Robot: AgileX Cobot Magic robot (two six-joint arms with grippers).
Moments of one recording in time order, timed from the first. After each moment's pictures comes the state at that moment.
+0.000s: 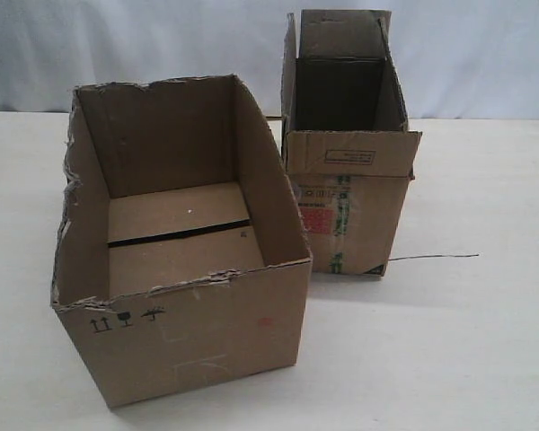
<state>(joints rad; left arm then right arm) -0.21 0.32 -0.33 1.20 -0.11 -1.37 0.11 0.00 0.00 -0.01 0.13 0.00</state>
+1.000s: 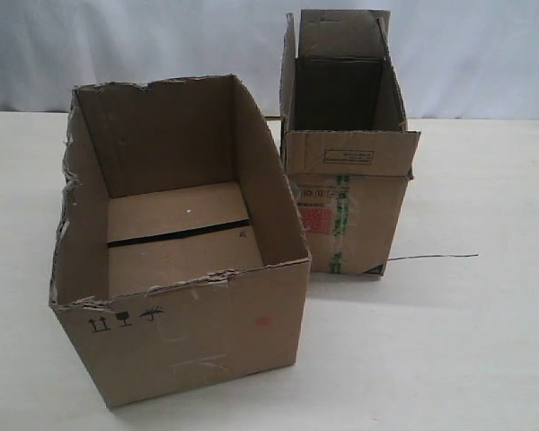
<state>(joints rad) -0.53 0.93 -0.99 0.32 1.21 0.08 0.11 0.00 0.00 -0.01 0.13 0.00</state>
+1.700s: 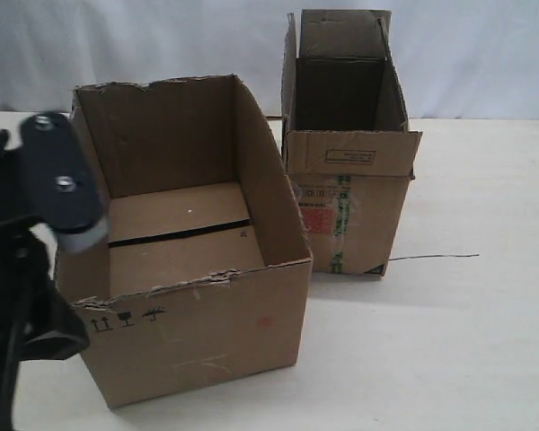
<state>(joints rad) -0.90 1.12 -0.97 -0.01 1.19 0.24 0.11 0.00 0.00 -0.01 0.13 0.00</state>
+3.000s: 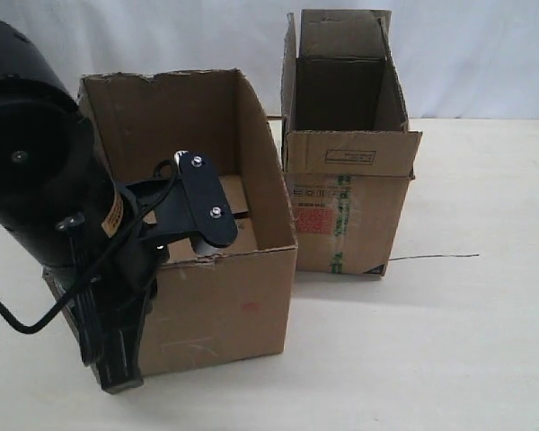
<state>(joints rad) -0.88 1.47 -1.06 0.15 1.11 0.31 0.11 0.00 0.00 -0.01 0.13 0.00</state>
